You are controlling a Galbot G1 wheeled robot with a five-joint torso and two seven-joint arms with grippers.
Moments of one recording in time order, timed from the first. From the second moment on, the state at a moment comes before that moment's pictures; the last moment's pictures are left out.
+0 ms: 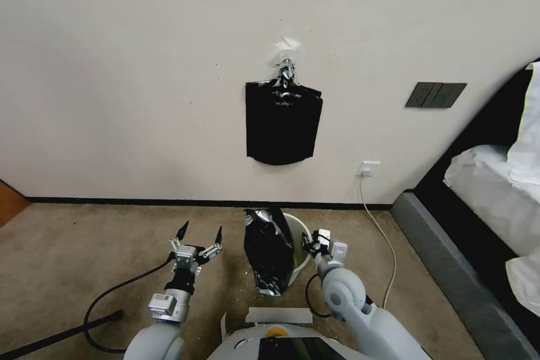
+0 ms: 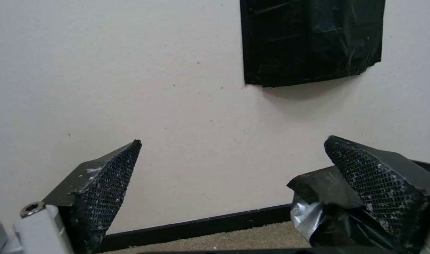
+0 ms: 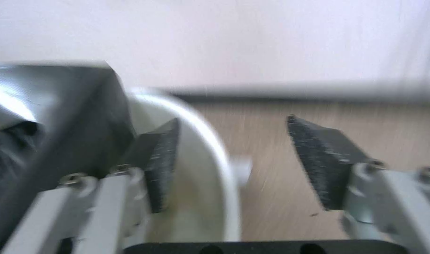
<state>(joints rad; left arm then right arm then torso) 1.83 -1.19 -0.50 -2.20 -0.13 -0.21 -0.15 -1.35 1.02 0.08 2.19 0.59 -0.42 0.60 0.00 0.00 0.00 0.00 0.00</state>
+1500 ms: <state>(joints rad) 1.80 -1.21 -0.43 -2.19 -0.06 -0.19 -0.15 -1.05 0.76 -0.30 2.19 0.04 -0.74 0.33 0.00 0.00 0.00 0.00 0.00</state>
